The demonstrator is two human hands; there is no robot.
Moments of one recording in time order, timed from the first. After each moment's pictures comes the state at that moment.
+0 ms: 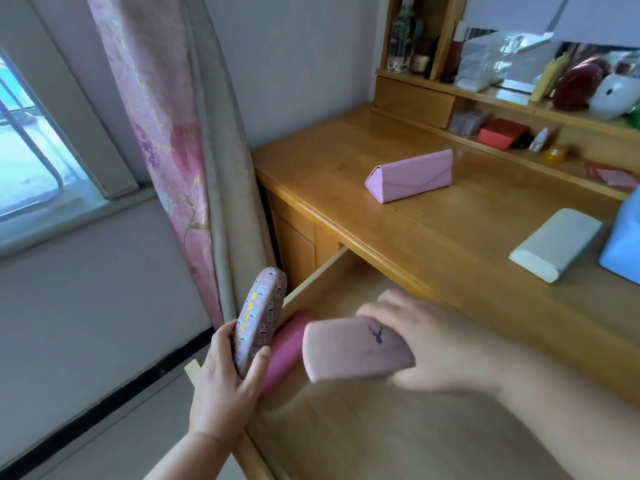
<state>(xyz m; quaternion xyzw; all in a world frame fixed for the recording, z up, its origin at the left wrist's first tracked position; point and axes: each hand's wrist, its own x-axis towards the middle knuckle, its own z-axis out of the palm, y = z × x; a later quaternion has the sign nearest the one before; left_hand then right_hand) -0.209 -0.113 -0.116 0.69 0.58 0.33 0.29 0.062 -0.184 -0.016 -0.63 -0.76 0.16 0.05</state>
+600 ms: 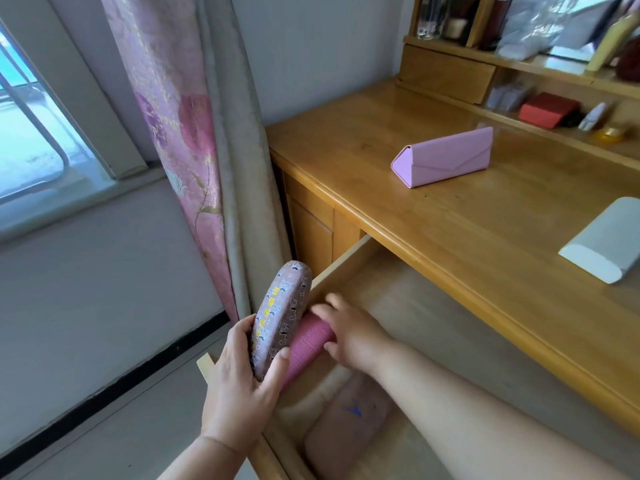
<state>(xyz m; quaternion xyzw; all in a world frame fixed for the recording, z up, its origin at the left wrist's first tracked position) -0.211 -0.111 -0.118 0.71 0.56 0.32 0.28 -0.010 -0.090 -0.148 -0.67 -0.71 0.20 0.09</state>
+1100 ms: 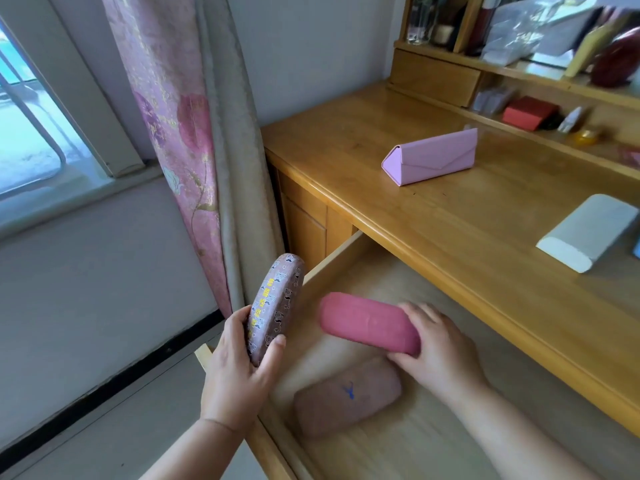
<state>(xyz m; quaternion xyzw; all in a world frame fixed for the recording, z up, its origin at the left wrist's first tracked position) -0.211 -0.110 -0.119 0.70 0.57 0.32 0.28 0.053 -0.190 -0.123 -0.80 -0.58 0.07 0.16</state>
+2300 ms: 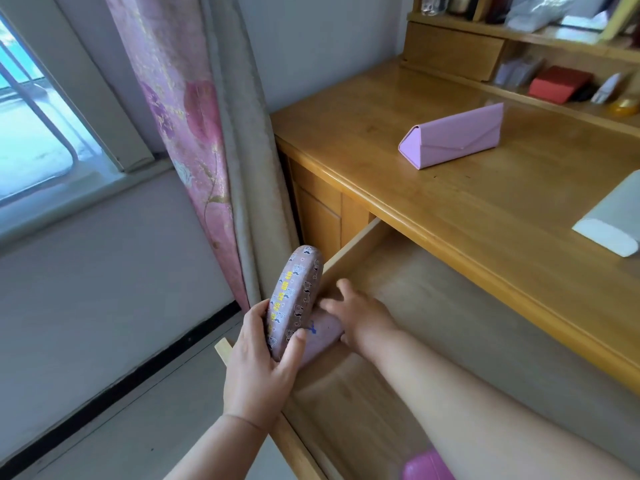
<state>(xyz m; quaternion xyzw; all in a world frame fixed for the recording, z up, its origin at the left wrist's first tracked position) -0.211 -0.111 -0.117 0.70 0.57 0.32 0.28 -0.030 -0.088 -0.141 -0.72 -0.66 0.23 0.01</state>
